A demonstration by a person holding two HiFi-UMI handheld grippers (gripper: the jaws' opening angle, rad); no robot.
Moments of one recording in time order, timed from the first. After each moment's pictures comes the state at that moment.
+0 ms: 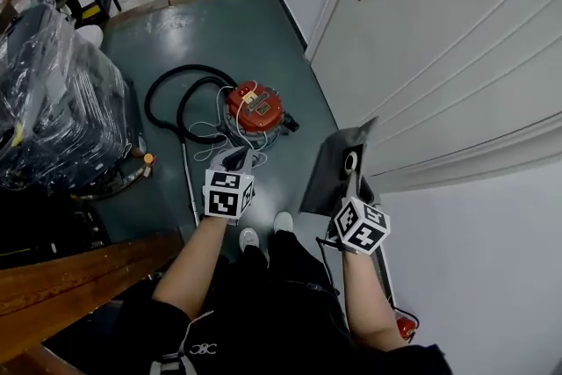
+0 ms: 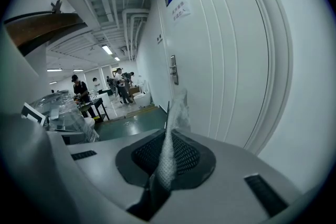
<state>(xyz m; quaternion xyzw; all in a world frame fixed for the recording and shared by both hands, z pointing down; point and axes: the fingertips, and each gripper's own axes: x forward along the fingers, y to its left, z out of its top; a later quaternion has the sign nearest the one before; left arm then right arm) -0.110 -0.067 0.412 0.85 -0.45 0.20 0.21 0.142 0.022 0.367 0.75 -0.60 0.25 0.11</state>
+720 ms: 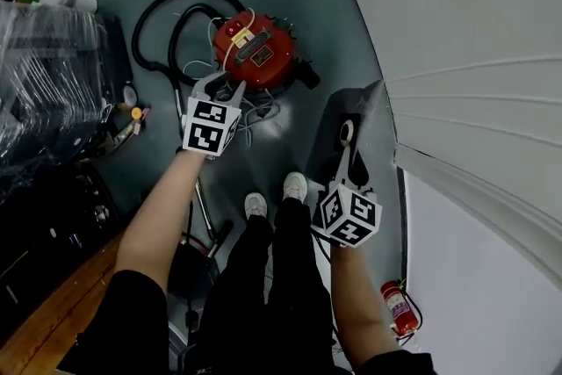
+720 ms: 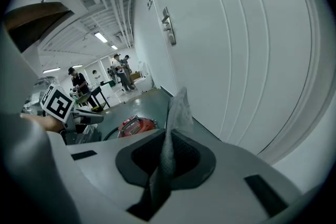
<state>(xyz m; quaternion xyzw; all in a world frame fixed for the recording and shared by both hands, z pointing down) -0.058 -0.281 0.688 0.82 -0.42 0.36 0.17 0.182 -0.124 0.656 0.70 -0.61 0.34 0.14</state>
